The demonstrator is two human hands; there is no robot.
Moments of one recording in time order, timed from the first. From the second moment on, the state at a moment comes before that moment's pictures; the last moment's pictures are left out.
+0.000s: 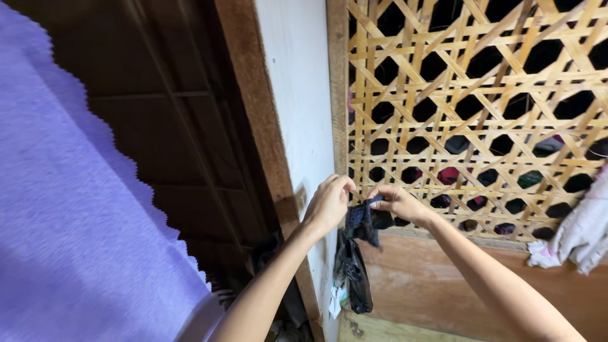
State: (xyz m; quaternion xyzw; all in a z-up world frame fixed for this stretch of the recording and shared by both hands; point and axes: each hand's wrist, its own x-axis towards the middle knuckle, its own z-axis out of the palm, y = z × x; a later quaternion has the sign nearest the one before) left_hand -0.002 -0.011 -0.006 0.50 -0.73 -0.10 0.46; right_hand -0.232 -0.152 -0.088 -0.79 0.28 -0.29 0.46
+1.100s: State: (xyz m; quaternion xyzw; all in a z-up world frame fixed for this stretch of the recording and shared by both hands) left_hand -0.076 -0.157 -0.045 0.57 -0.75 -0.22 0.27; right_hand -0.372 -0.190 -0.004 -0.77 0.48 -0.30 0.30
